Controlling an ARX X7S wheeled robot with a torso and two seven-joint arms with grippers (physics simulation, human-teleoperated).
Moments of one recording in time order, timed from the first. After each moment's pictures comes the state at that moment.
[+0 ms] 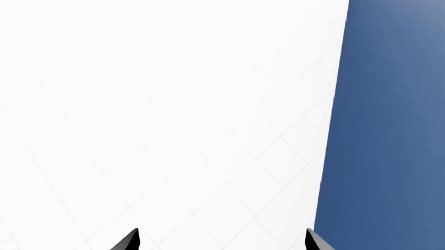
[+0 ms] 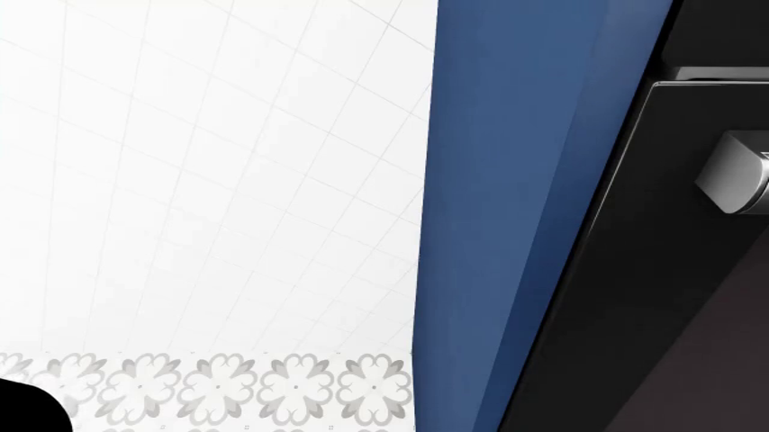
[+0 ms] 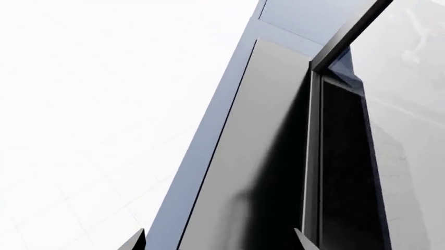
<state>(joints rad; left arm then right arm) -1.15 -0.44 -0.52 0.77 -1.45 -1.13 -0.86 2.27 0.59 -0.48 -0.39 1.16 1.23 0.72</state>
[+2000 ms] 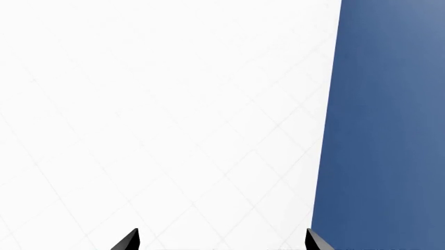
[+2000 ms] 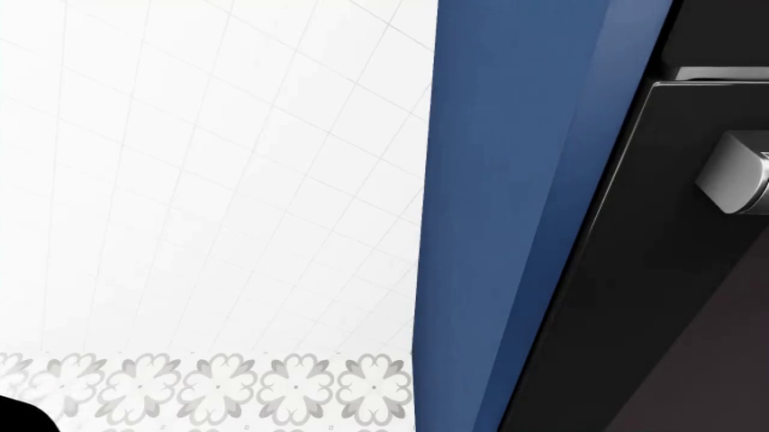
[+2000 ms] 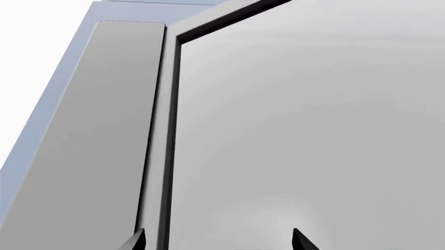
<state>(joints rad) -1.10 -0.46 -0.46 0.79 -1.43 -1.07 -0.85 2.20 0.65 -0.20 -0.06 0.97 1.10 0.47</state>
